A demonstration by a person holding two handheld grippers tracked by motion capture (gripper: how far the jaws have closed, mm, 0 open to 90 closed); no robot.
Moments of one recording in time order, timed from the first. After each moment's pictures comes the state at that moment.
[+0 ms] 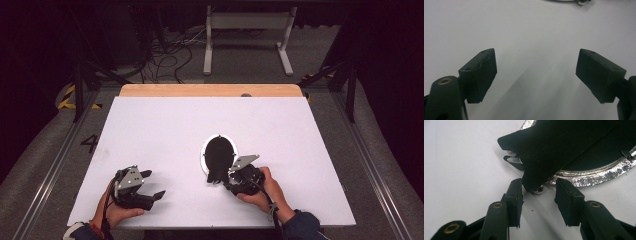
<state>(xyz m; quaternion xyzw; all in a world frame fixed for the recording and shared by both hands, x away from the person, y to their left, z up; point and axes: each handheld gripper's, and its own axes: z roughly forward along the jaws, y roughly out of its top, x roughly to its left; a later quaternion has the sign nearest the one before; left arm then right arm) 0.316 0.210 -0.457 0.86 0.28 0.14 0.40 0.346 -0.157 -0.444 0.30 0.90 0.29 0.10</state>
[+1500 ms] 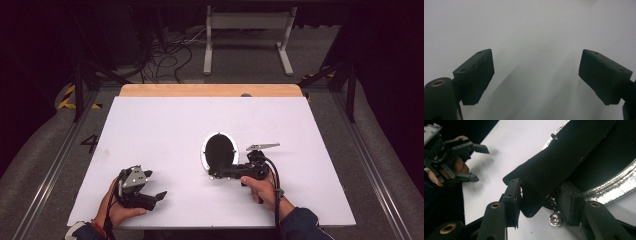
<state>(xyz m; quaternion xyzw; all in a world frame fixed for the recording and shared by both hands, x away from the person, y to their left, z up) 0.321 0.203 -0.463 0.87 0.29 0.13 0.38 0.386 -0.189 -0.463 0.42 0.75 0.49 -0.11</state>
